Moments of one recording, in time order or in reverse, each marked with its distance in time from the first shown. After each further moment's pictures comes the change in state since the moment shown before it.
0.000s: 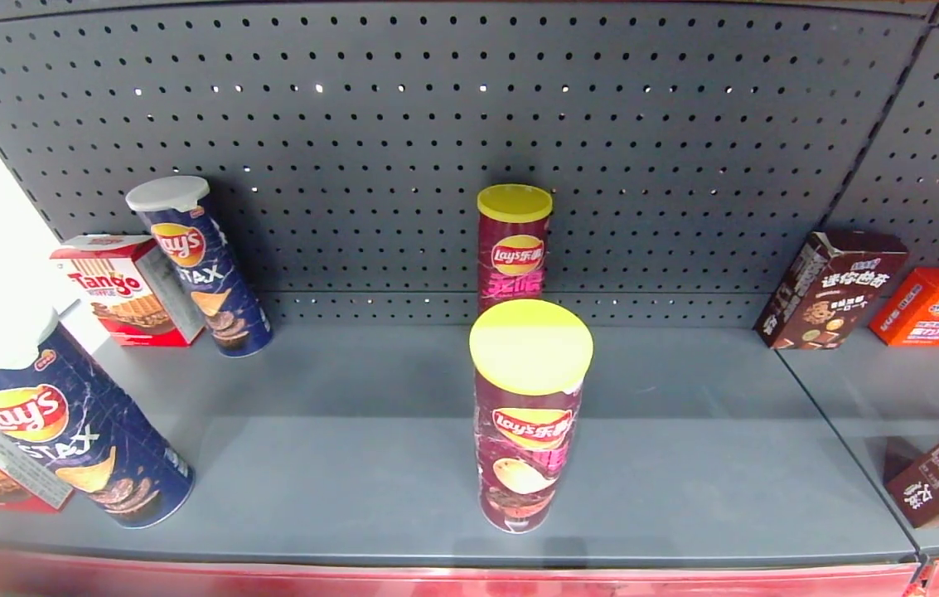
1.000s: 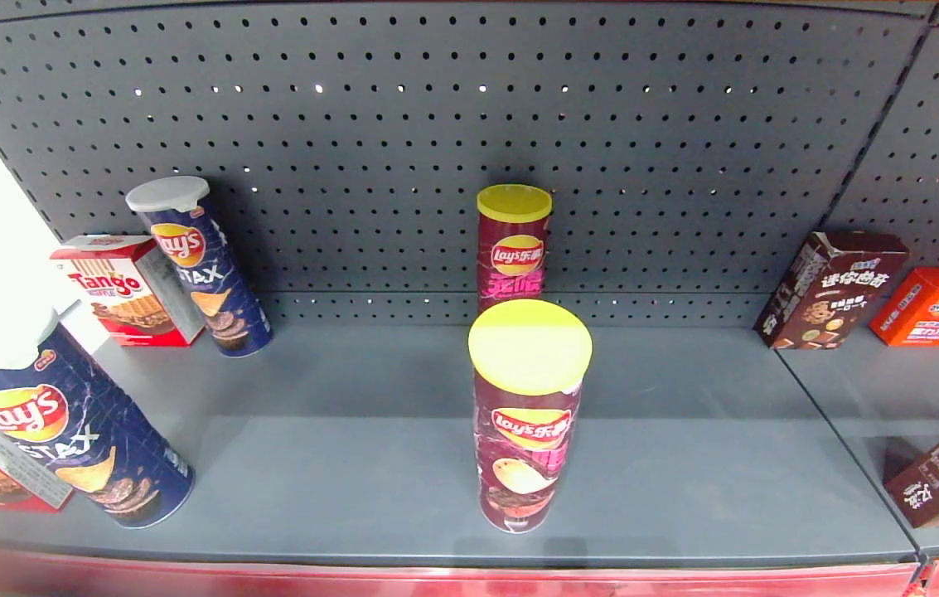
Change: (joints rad) left arm 0.001 0.000 0.000 0.000 -0.016 -0.046; right arm -0.029 -0.043 0.000 -0.001 0.003 0.000
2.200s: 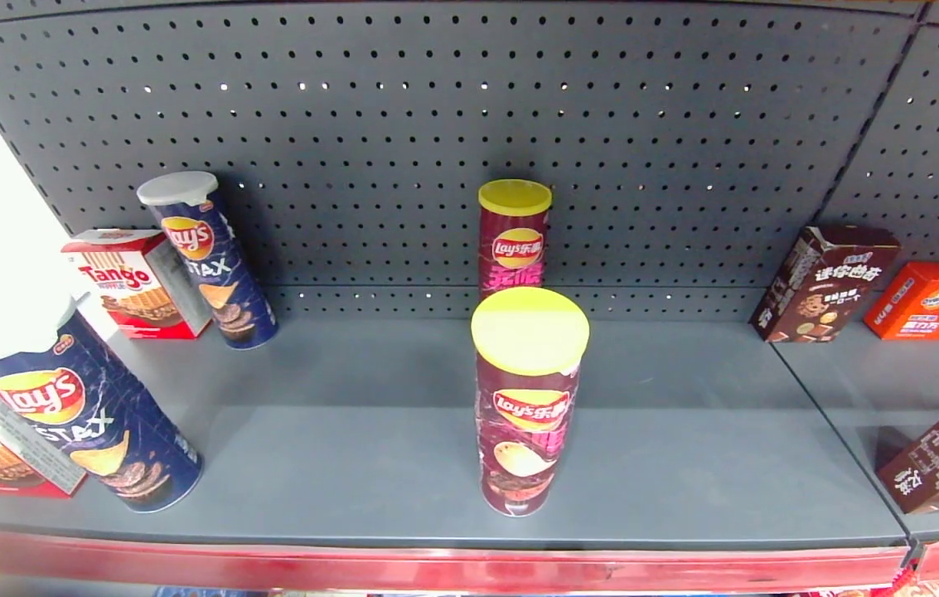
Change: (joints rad) left arm 0.000 0.000 0.000 0.000 0.000 0.027; right arm 0.000 -0.001 0.000 0.000 0.001 0.000
